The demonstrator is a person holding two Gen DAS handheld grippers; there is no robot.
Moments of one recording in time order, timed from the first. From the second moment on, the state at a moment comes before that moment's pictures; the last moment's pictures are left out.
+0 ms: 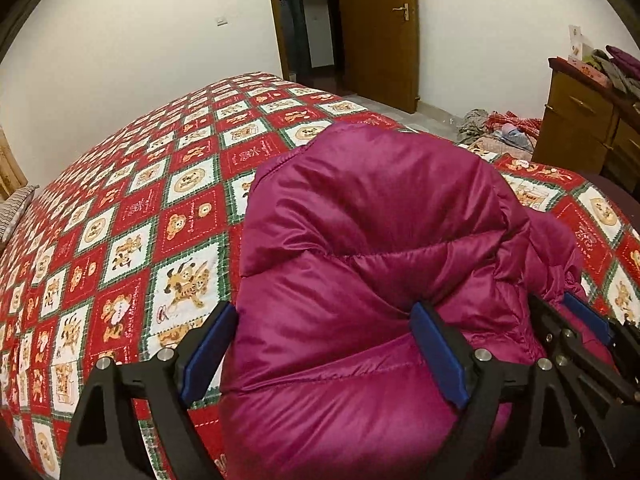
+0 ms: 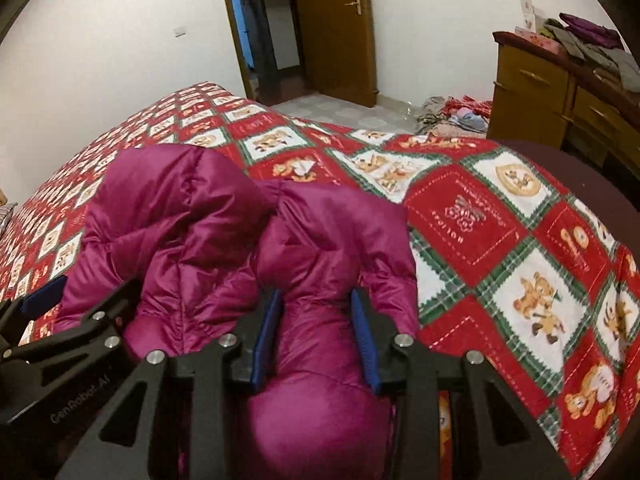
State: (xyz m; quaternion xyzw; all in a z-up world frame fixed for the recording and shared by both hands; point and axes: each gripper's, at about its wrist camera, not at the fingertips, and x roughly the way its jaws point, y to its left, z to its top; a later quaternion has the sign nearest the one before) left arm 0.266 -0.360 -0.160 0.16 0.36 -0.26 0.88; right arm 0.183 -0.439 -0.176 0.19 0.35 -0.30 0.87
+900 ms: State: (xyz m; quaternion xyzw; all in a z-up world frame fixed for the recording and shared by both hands) left arm 0.153 -0.256 -0.126 0.16 0.35 -0.31 0.87; right arm 0.057 -0.360 -0.148 0.22 0.30 -0.30 0.88
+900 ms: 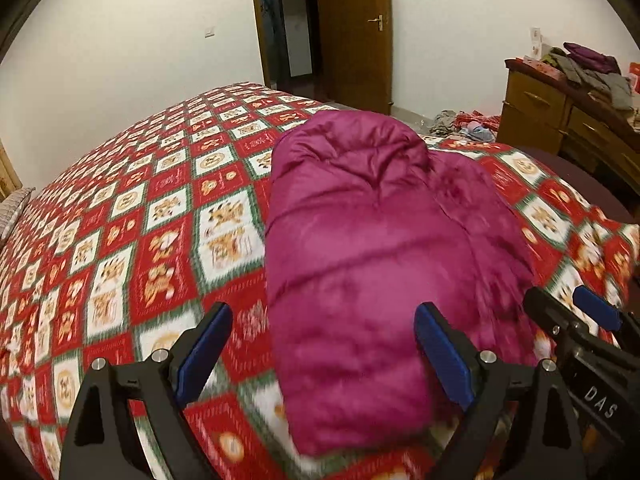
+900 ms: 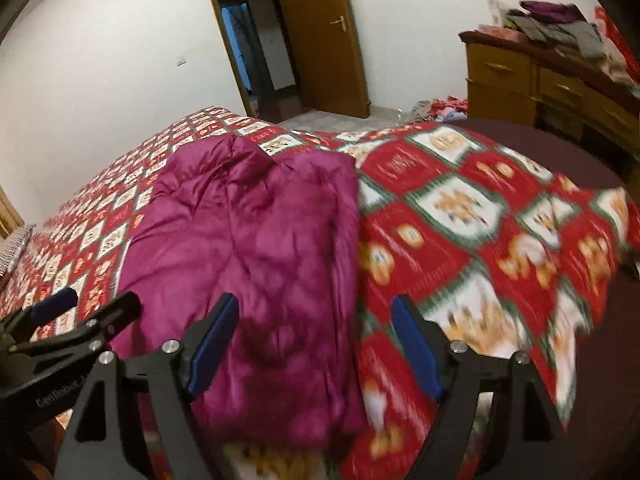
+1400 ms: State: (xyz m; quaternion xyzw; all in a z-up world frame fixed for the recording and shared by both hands) left arm 0.073 -0.184 -0.120 0.13 0.33 -0.32 0.88; right arm -0.022 -0.309 -0.150 0.22 0.31 -0.31 0.87
